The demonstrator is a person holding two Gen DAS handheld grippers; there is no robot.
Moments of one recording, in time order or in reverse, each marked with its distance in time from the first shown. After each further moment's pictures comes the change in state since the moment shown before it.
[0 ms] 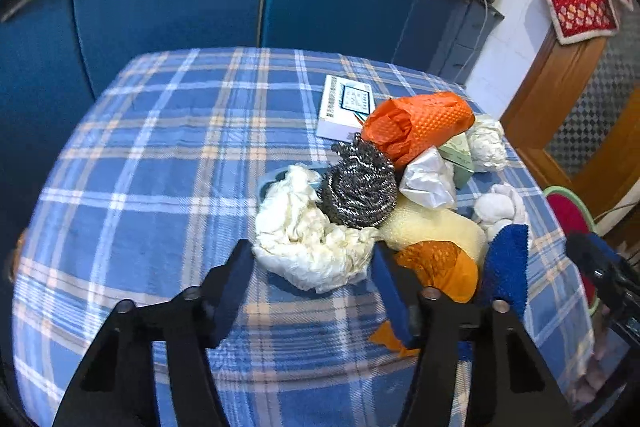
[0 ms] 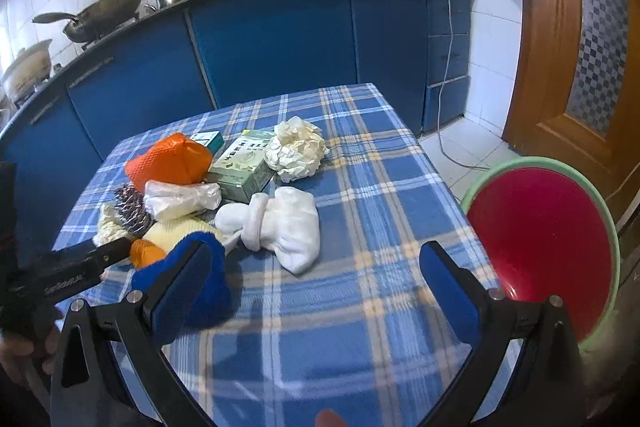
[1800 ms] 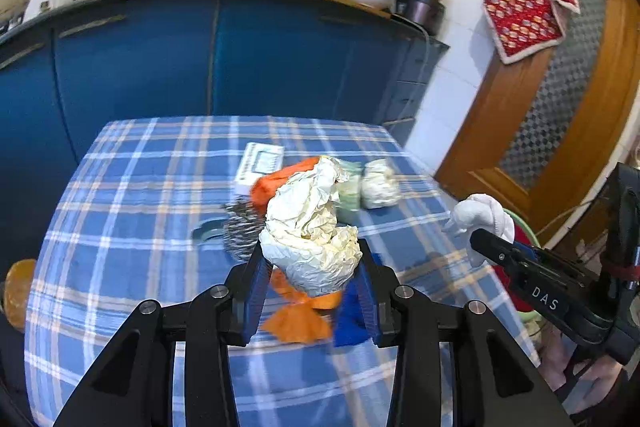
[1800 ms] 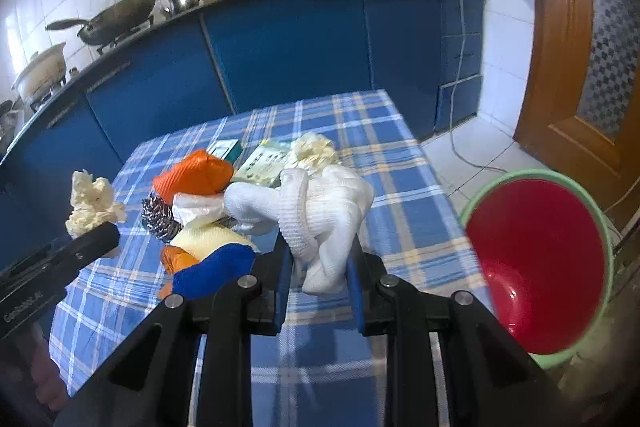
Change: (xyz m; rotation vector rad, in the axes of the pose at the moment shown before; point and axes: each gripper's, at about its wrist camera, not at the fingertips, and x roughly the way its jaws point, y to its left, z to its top) left arm -0.080 -0.064 -0.001 0.086 -0.167 -0.119; right arm -0.033 -0.007 0.017 -0.001 0.002 0.058
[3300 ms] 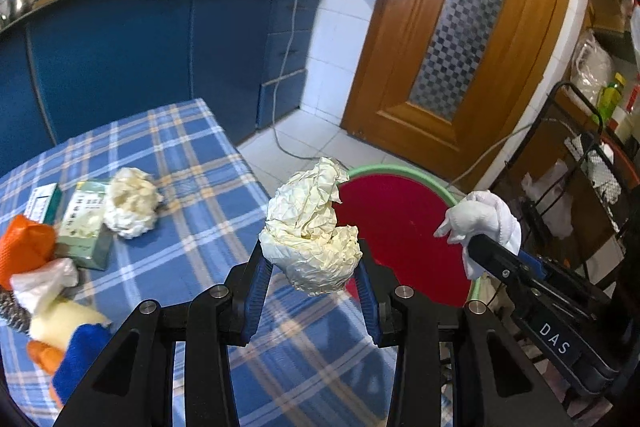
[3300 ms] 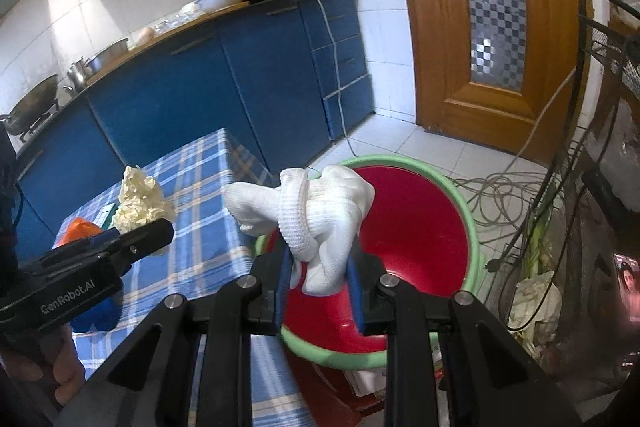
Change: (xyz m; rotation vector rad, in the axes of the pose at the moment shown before) left arm 0.102 -0.205 -0.001 0.261 0.164 -0.249; right arm -0.062 -0.164 -0.024 0.262 -0.093 -0.240
